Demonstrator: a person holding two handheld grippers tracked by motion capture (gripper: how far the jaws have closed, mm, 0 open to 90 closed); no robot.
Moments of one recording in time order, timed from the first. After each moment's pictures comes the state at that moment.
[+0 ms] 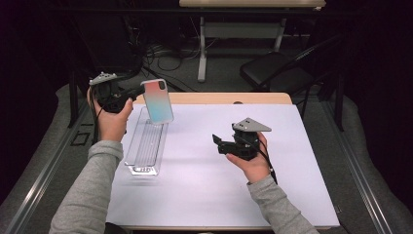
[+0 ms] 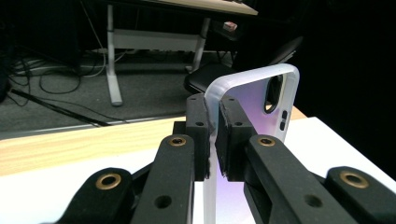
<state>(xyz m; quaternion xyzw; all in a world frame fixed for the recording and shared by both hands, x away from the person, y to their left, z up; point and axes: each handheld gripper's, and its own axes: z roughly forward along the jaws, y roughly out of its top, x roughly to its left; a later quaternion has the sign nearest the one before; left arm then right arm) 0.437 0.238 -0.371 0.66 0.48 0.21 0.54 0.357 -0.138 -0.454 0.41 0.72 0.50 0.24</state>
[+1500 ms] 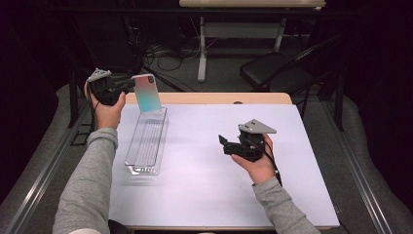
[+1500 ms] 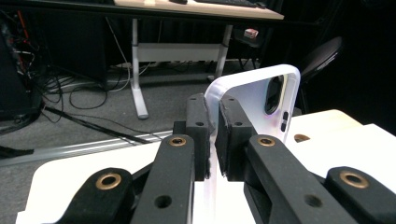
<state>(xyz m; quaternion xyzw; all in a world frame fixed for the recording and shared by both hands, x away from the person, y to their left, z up) 0.494 0.278 -0.405 0.66 0.47 0.26 0.53 0.354 -0.152 -0.458 0.42 0.72 0.49 0.26</state>
